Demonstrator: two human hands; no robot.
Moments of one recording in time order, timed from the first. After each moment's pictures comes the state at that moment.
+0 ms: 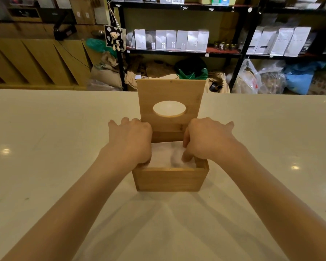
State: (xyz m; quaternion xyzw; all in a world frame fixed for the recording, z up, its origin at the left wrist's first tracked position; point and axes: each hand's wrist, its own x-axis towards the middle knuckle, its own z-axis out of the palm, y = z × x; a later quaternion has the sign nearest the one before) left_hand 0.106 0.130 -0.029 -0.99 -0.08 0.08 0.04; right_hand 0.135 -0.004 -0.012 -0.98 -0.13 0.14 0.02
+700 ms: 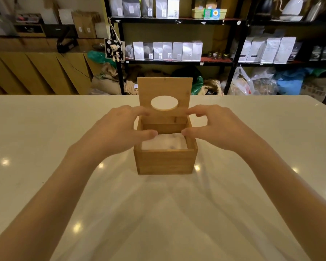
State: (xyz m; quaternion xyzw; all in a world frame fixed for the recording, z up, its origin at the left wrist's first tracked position) left_hand 0.050 0.140 0.005 -0.98 -0.05 -0.01 -0.20; right_hand 0.097 -0.050 0.003 -0.94 -0.19 0.03 0.27
